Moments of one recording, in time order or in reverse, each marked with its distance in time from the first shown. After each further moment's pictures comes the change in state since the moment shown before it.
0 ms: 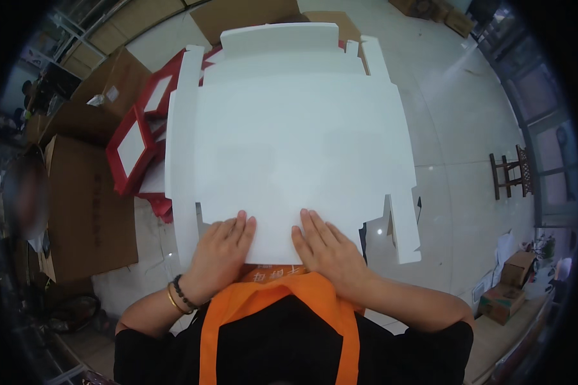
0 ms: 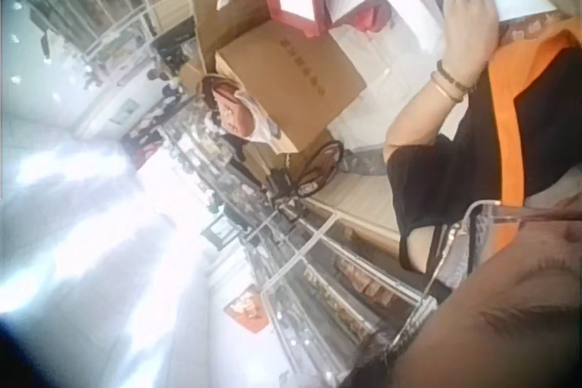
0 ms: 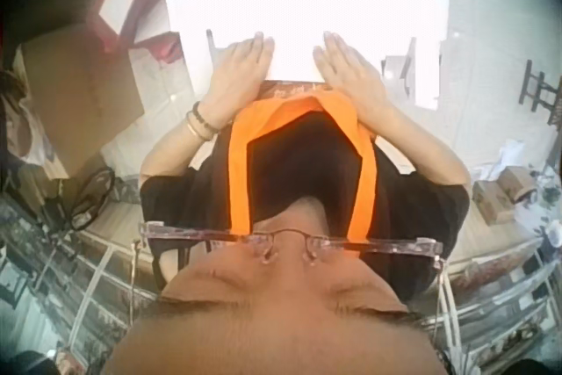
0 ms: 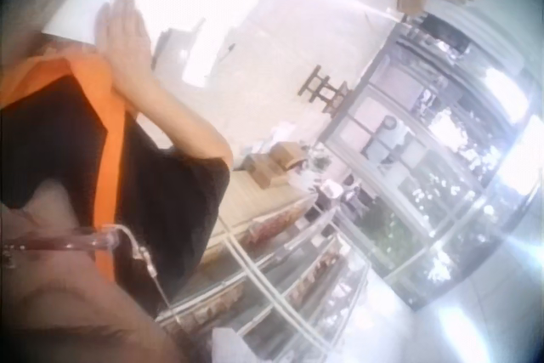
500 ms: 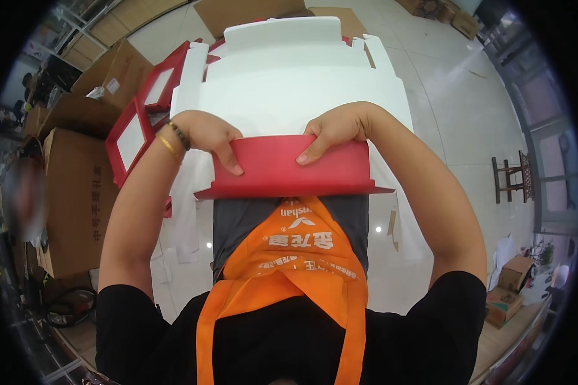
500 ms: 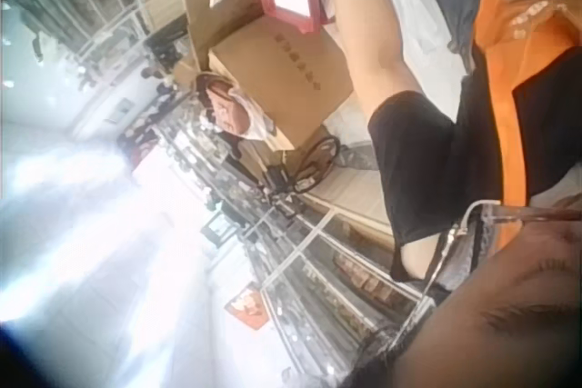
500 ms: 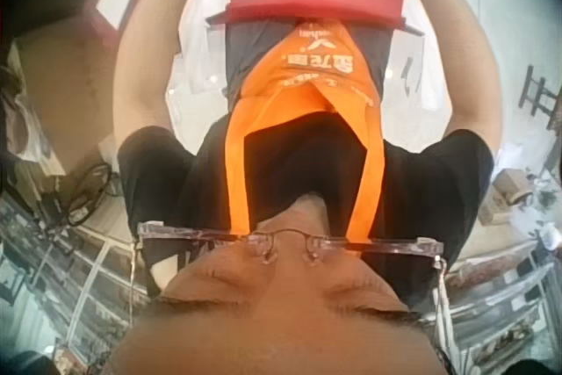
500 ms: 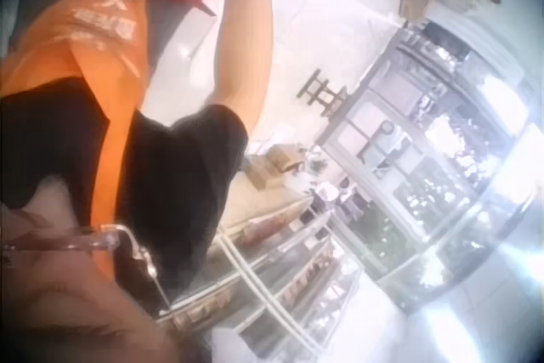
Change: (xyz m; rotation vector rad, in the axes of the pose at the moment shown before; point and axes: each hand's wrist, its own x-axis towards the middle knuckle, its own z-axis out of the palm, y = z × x) left_hand 0.191 -0.168 -0.041 -1.012 -1.084 -0.245; right_hand 0.185 0.178 -0.030 1.114 -1.096 0.421
